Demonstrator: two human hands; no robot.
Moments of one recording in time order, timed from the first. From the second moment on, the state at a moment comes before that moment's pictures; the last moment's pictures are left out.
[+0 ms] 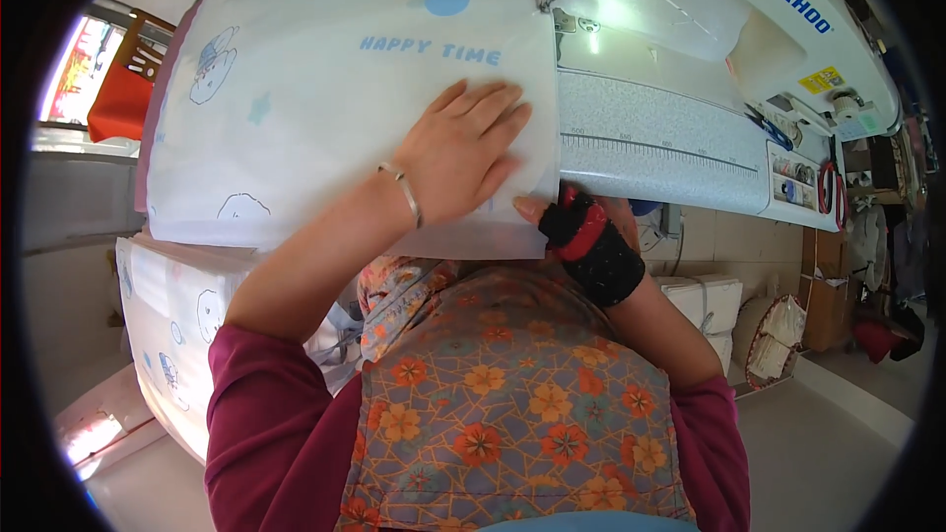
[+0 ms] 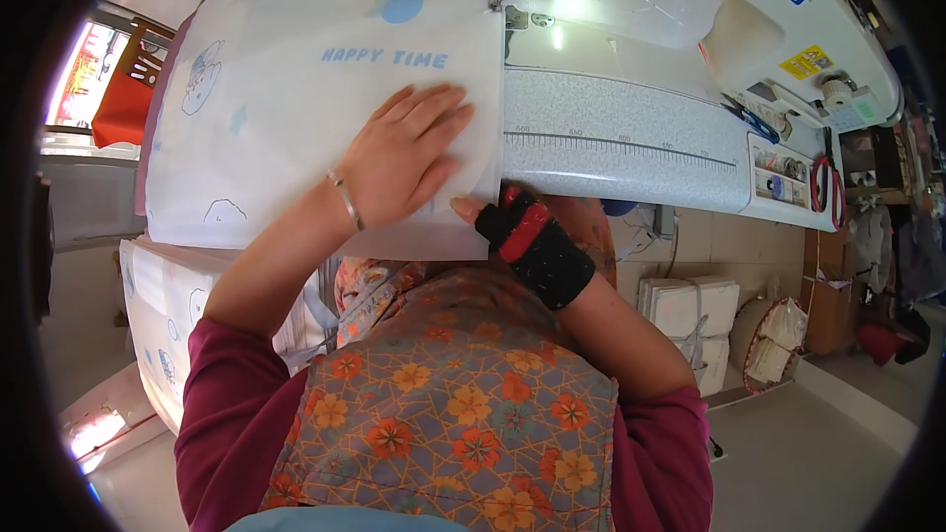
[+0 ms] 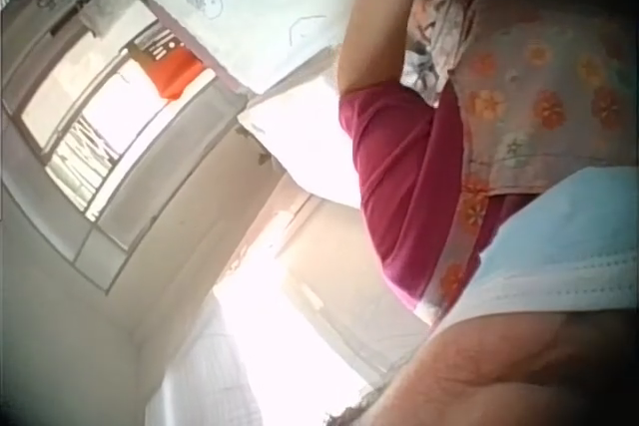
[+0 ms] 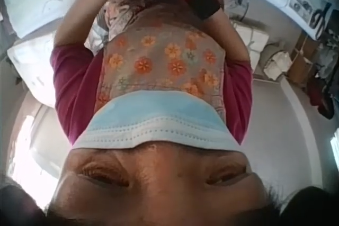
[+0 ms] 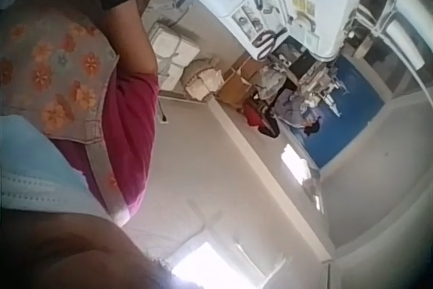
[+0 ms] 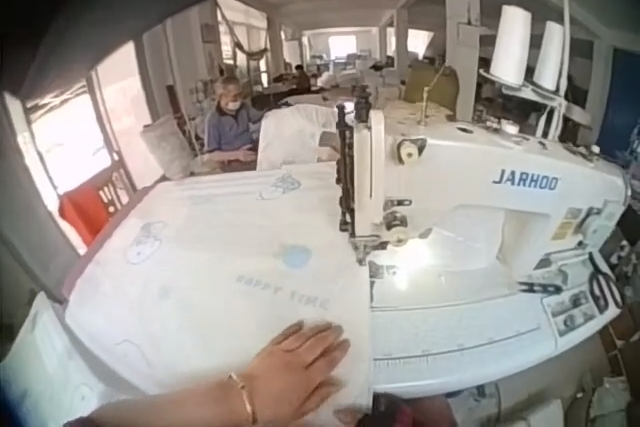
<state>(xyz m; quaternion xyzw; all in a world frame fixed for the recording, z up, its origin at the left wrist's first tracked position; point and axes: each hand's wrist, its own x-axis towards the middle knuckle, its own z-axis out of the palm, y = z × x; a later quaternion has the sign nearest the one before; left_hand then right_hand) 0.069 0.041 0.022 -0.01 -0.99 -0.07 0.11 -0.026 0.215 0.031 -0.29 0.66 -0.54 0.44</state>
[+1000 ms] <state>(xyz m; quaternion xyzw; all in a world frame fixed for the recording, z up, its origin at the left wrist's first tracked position) 0.261 -0.049 0.009 0.22 -0.95 0.07 0.22 -0.076 0.196 0.000 -0.69 0.67 -0.27 -0.09</state>
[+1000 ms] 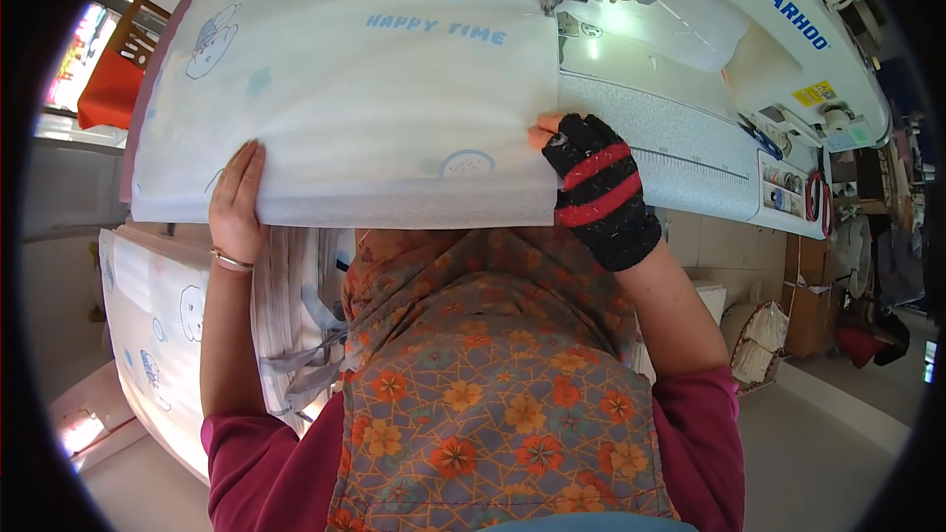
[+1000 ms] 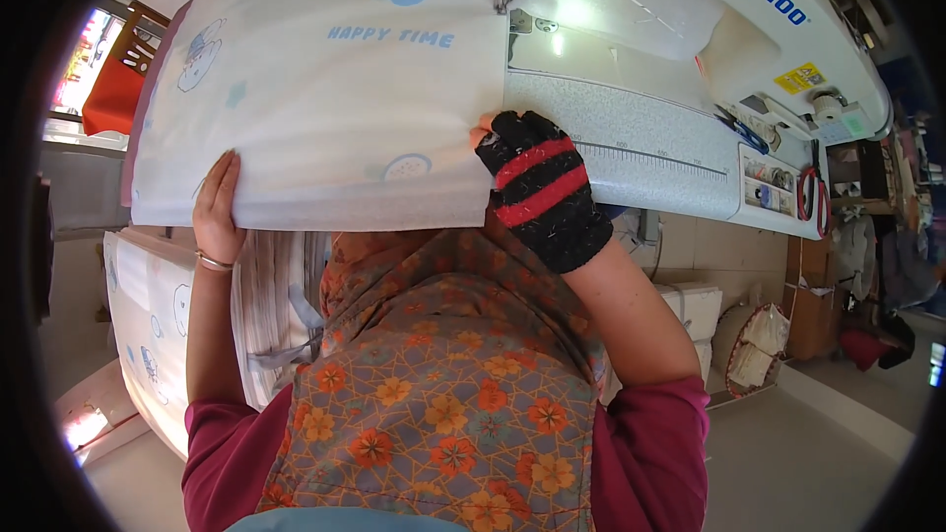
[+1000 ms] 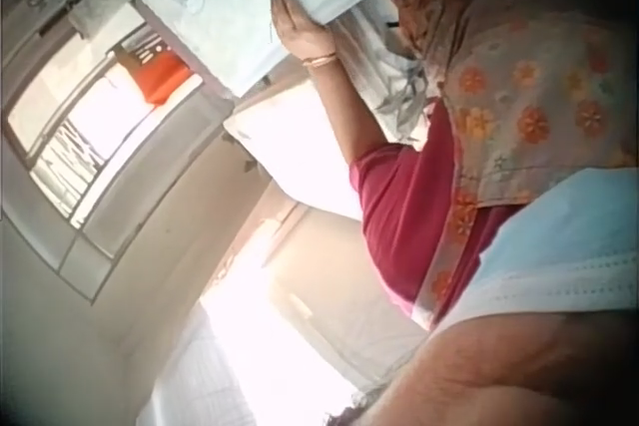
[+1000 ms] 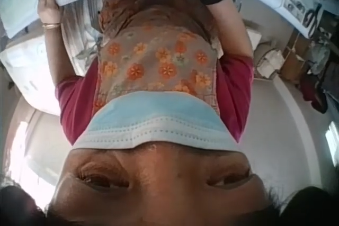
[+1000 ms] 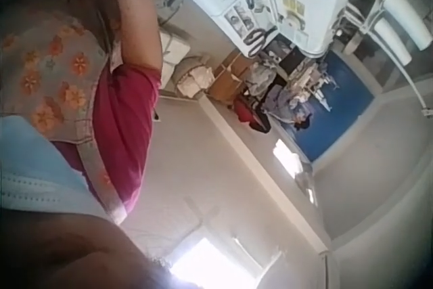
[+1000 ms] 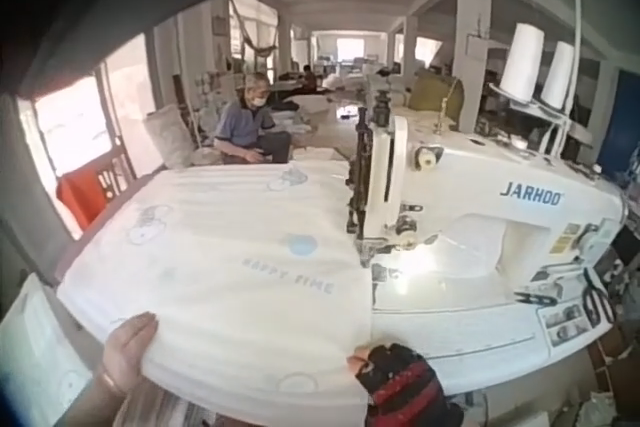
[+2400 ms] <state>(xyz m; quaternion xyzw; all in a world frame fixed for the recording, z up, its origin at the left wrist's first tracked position) 0.222 0.013 0.045 0.16 -0.98 0.12 0.00 -0.138 0.128 0.001 -0.68 0.69 -0.20 -0.12</state>
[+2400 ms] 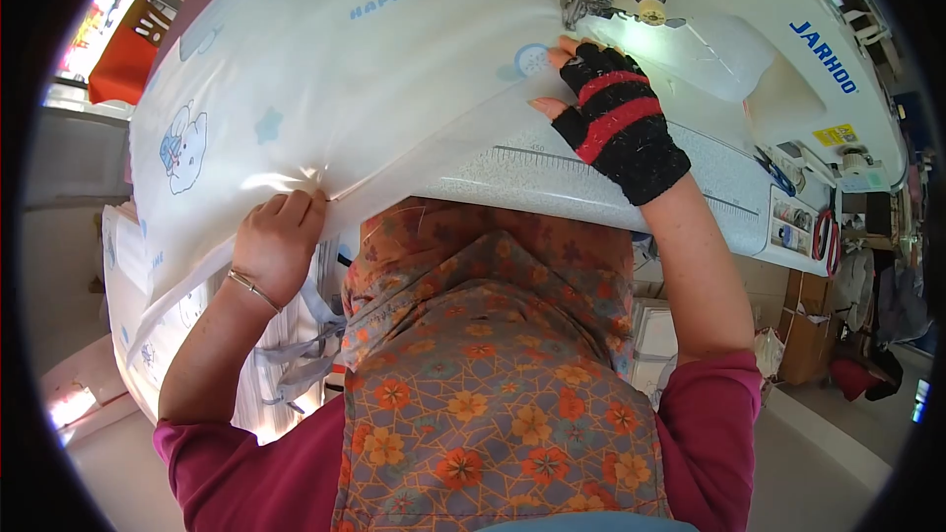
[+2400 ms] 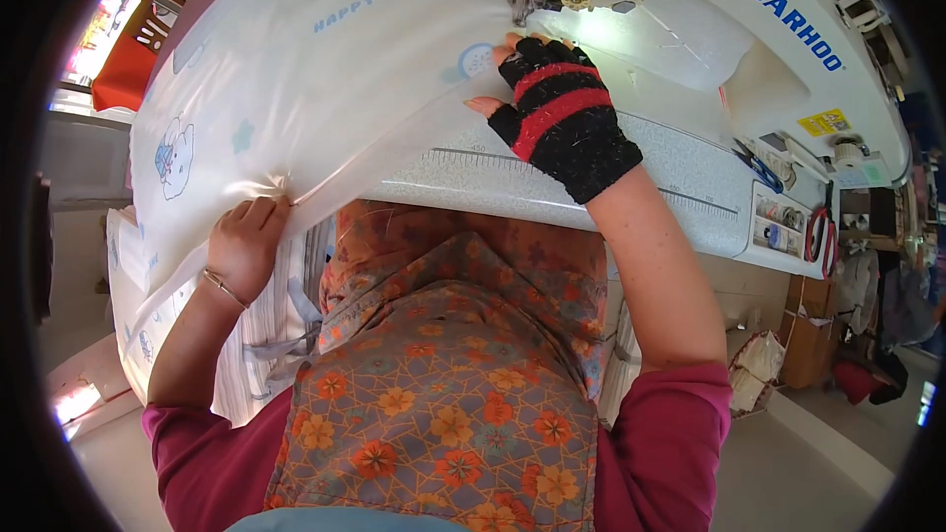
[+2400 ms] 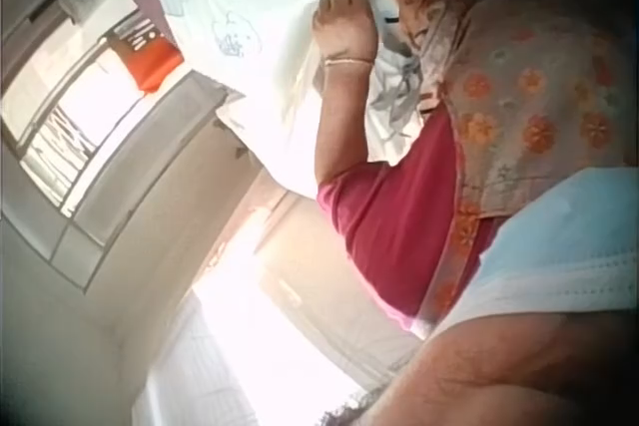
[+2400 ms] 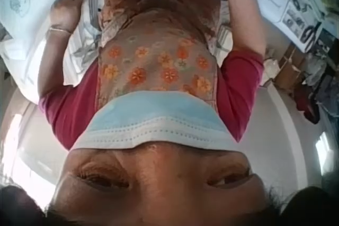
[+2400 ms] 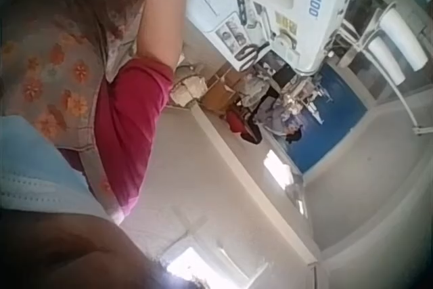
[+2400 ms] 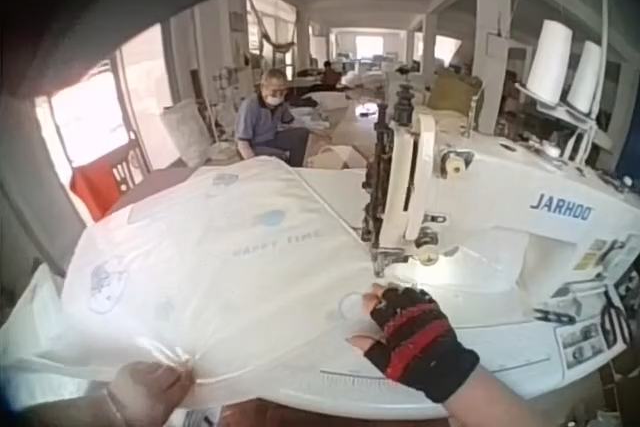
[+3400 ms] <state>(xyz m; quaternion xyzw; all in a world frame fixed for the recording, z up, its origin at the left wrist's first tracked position) 0.141 0.101 0.027 0.01 -0.96 -0.17 -0.24 -0.025 0.233 -0.016 -0.46 0.76 -0.43 0.17</state>
